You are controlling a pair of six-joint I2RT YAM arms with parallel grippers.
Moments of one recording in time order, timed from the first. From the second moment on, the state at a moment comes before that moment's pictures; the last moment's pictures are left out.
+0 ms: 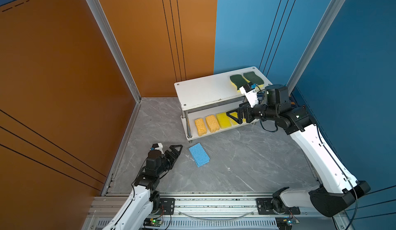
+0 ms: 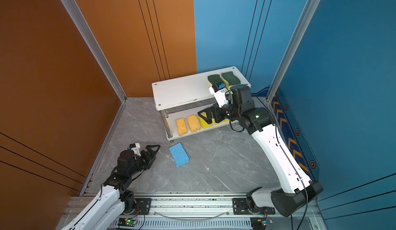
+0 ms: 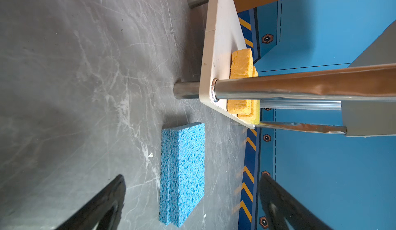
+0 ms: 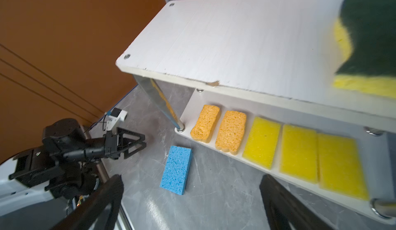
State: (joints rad) left arm -0.19 0.63 0.16 0.01 0.30 -1.20; right arm 0.45 1.35 1.63 -0.85 -0.46 0.05
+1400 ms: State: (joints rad) left arm -0.19 0.59 0.20 -0.13 0.32 -1.19; right arm 0.94 1.82 1.20 -0.48 -0.07 0.22
